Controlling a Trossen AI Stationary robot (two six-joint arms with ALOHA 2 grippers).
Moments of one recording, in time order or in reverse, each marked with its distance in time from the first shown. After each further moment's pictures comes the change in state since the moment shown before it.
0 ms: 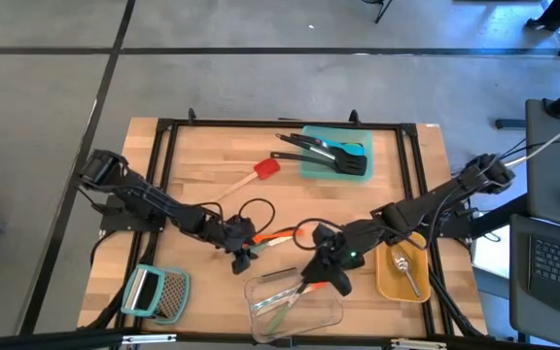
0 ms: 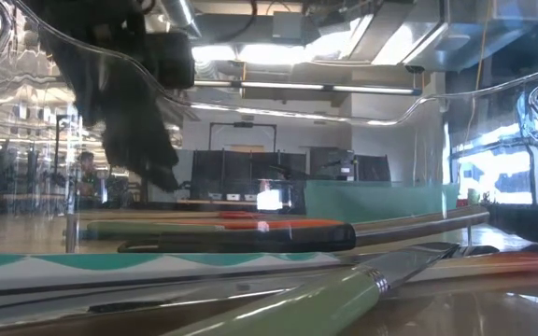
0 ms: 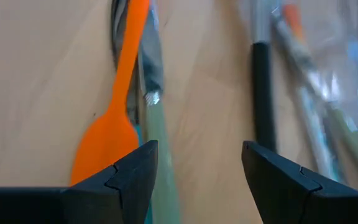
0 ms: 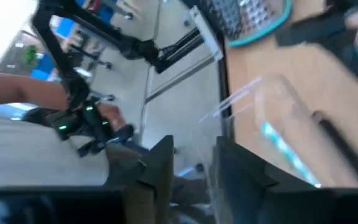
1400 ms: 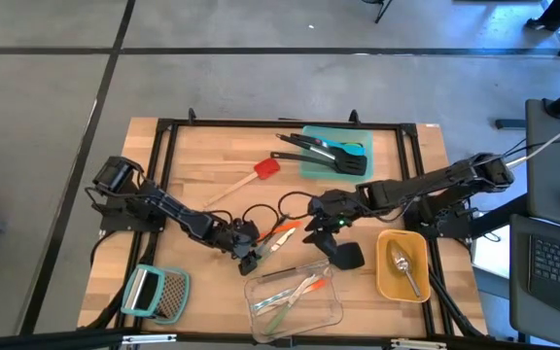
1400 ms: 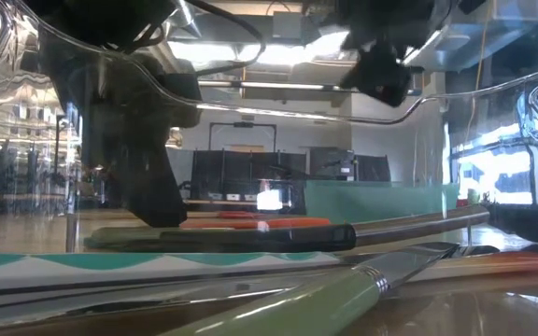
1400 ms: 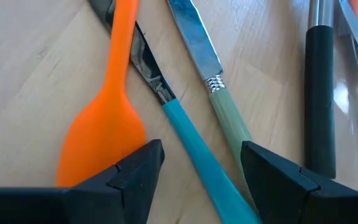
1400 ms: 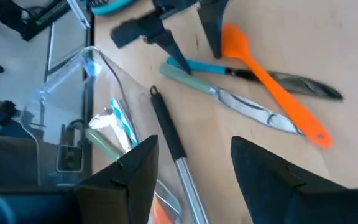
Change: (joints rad) left arm 0.005 0.185 0.006 0.026 -0.057 -0.095; right arm -0.280 -0.009 -0.174 -0.186 -0.061 -0.299
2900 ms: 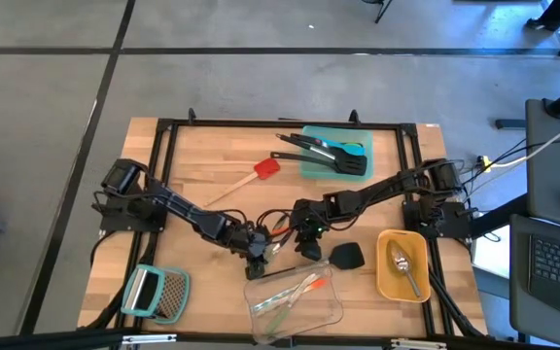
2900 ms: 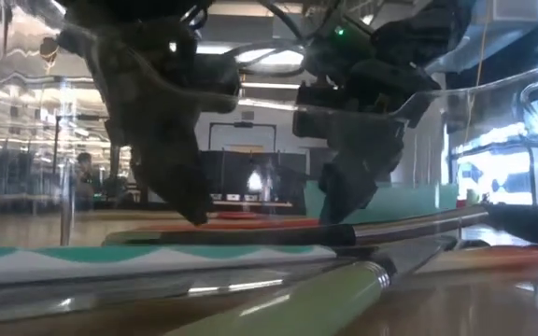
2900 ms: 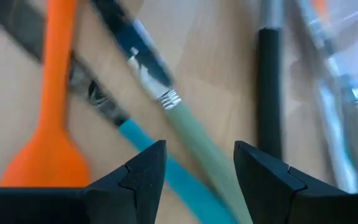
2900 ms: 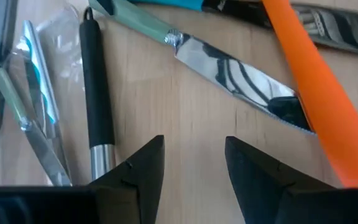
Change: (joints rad) left arm 0.020 0.029 0.202 -0.128 0.150 0.123; right arm -0.085 0.415 0.000 0.196 -0.197 -0.247
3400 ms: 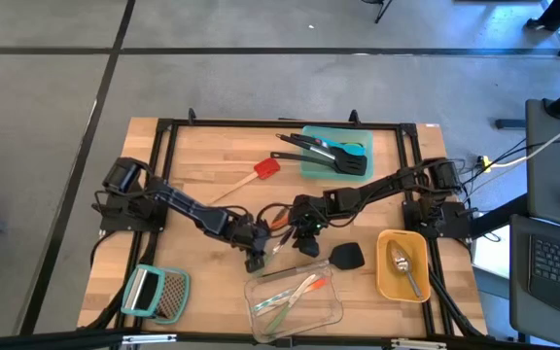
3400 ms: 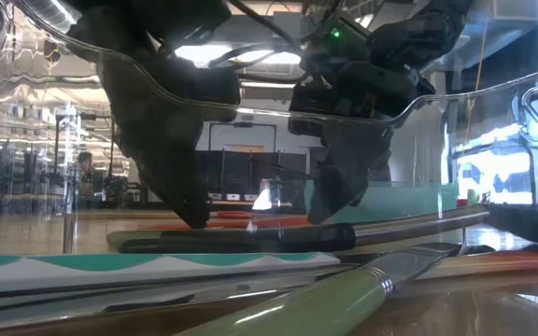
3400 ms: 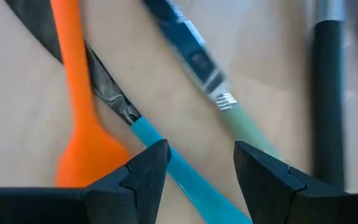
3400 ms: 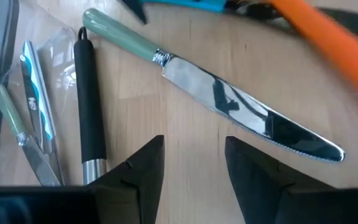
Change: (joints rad) left arm 0.051 0.016 -0.002 -0.116 -0.048 0.072; right arm -0.028 0.000 0.000 0.028 0.000 0.001
